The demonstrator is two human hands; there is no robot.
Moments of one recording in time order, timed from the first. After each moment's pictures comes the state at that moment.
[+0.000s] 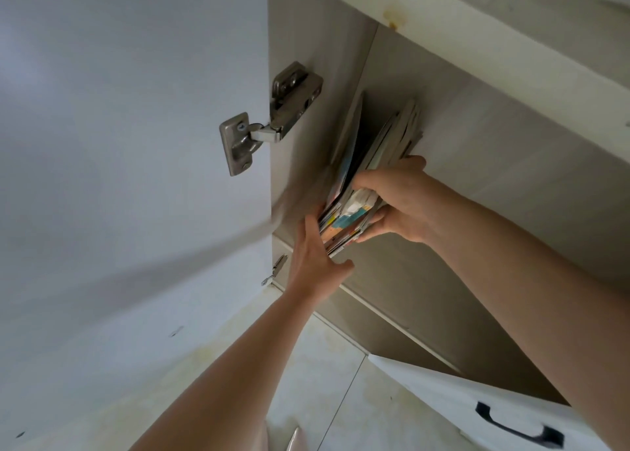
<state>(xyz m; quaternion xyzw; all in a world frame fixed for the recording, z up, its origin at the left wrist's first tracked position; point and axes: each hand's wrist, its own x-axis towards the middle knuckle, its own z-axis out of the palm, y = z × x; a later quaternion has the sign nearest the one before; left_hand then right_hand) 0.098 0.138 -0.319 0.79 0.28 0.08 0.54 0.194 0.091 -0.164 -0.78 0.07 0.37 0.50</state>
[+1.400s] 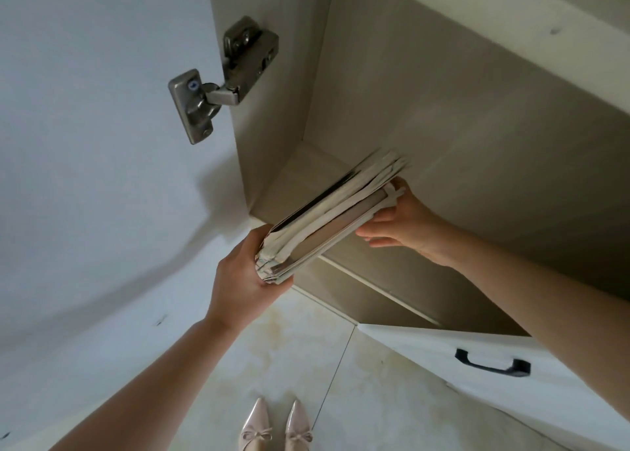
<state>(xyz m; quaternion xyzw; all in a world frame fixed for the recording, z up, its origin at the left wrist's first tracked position) 0.010 0.170 -0.324 0.86 0.18 0.16 0.45 0.184 -0.013 -0.224 -0.81 -0.09 0.41 0.42</state>
